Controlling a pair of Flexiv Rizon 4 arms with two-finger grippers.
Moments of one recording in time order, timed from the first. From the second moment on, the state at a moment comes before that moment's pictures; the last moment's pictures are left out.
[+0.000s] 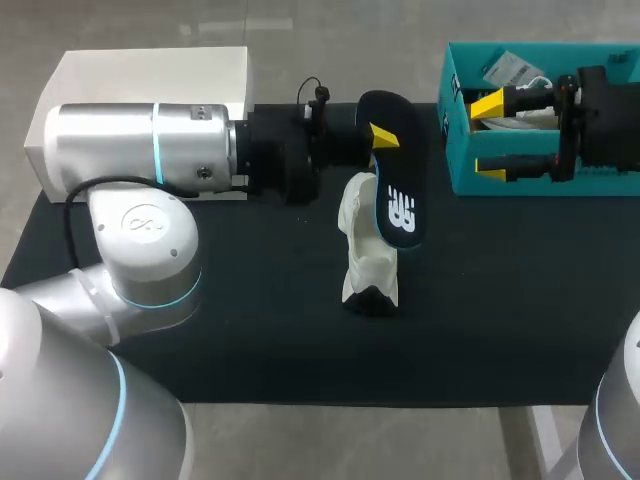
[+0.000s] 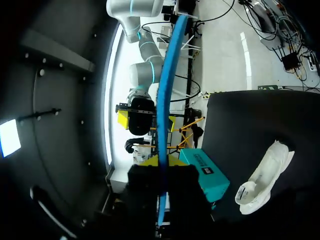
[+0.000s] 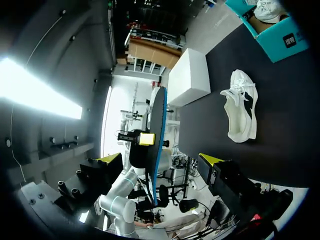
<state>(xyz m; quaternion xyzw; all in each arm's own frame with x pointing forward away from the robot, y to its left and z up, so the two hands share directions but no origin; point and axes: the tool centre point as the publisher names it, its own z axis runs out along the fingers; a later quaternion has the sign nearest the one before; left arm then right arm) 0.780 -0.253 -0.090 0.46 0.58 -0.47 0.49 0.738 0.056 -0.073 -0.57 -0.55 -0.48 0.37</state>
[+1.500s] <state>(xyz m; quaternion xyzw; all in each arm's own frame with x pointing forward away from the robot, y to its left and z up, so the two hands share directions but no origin) 0.777 -0.259 -0.082 0.45 0.58 -0.48 0.48 0.680 -0.063 -0.052 -0.67 -0.61 -0.38 0.20</state>
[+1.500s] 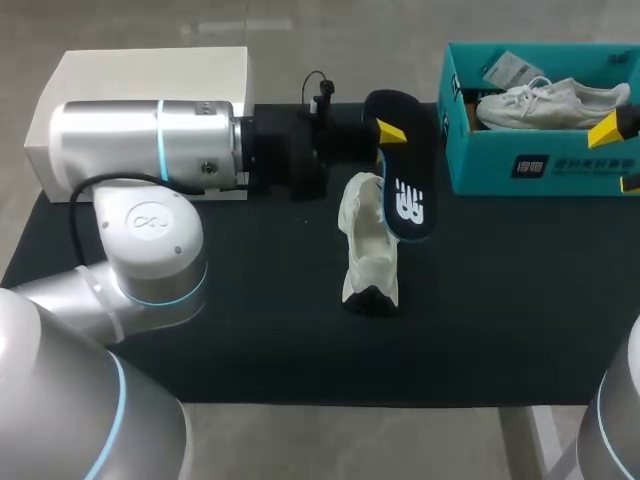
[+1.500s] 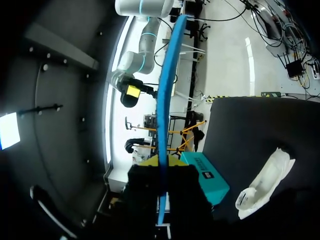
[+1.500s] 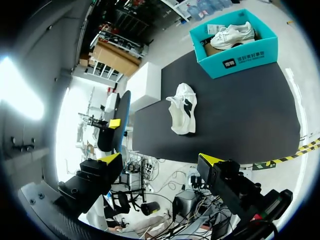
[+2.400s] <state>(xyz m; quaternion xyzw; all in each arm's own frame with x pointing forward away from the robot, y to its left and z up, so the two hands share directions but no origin) 0.776 -0.247 -0.086 0.43 0.59 -0.49 0.47 0.722 -0.054 -0.051 -0.68 -0.59 -0.39 0.21</state>
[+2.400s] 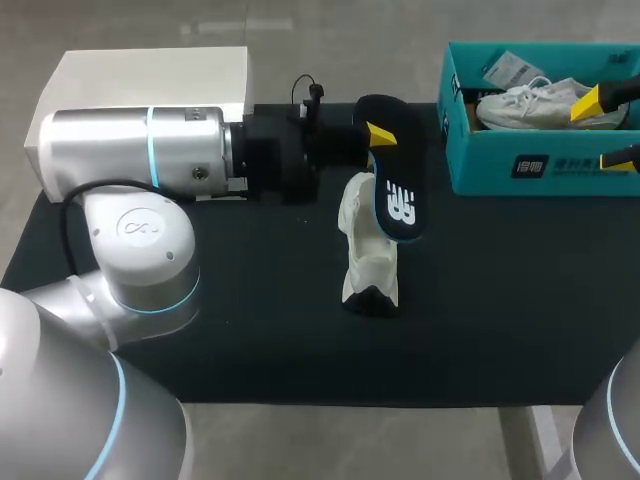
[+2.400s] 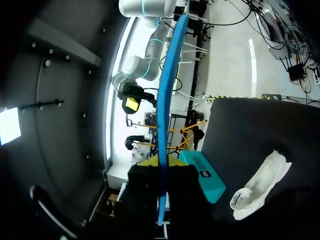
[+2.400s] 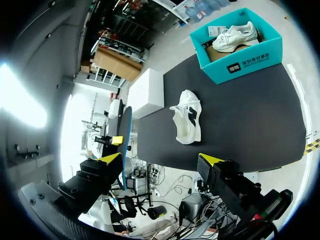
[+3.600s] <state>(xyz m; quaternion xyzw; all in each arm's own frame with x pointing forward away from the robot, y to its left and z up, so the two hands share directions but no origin) 0.771 -0.247 -0.084 0.42 0.59 -0.49 0.47 0.737 -0.050 -0.048 -0.67 -0.59 -0.37 0.24</state>
